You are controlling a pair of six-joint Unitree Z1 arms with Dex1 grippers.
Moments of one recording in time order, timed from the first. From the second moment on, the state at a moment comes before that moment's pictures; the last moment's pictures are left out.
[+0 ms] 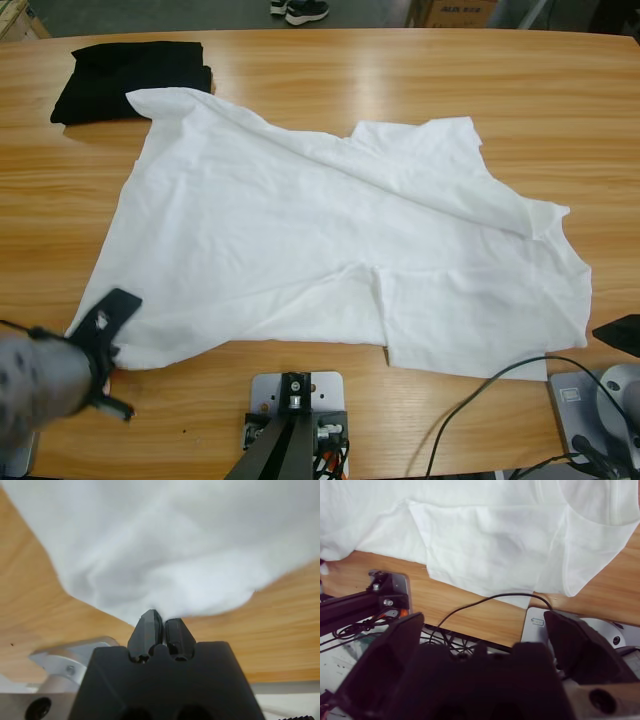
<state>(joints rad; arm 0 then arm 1) -1.28 1.78 -0.90 0.91 0.16 -0.96 0.84 0.96 -0.81 0.99 0.08 0.91</state>
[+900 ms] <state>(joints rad) -0.74 1.78 -1.11 1.06 0.11 -0.57 0.84 0.97 -0.79 0.93 0.07 0.91</state>
